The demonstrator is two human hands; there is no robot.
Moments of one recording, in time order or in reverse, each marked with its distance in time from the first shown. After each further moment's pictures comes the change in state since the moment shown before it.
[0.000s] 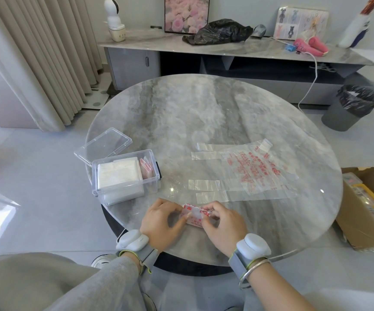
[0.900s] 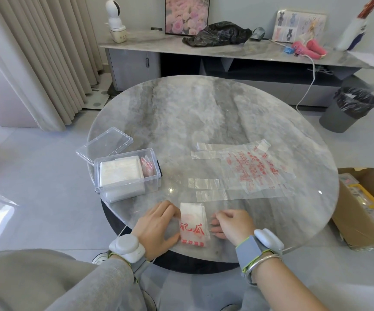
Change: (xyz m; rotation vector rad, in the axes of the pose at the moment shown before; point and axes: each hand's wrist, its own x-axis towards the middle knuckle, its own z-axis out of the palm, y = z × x) left_hand -0.016 -0.005 -0.028 0.181 -0.254 0.249; right_hand 0.001 -0.003 -0.010 0.544 -0.063 0.636
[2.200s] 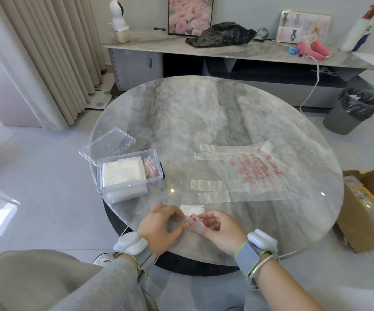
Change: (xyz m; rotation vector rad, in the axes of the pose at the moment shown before) left_hand 0.008 0.003 0.012 -0.193 0.112 -0.262; right_hand -0.007 0.002 0.010 -0.317 -0.241 -0.321
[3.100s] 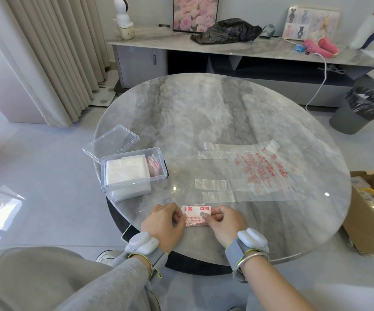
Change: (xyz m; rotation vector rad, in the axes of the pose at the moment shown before) left_hand 0.002 0.016 0.004 0.122 0.065 -0.279; right_hand 0.019 0.002 0.011 -0.107 0.274 0.088
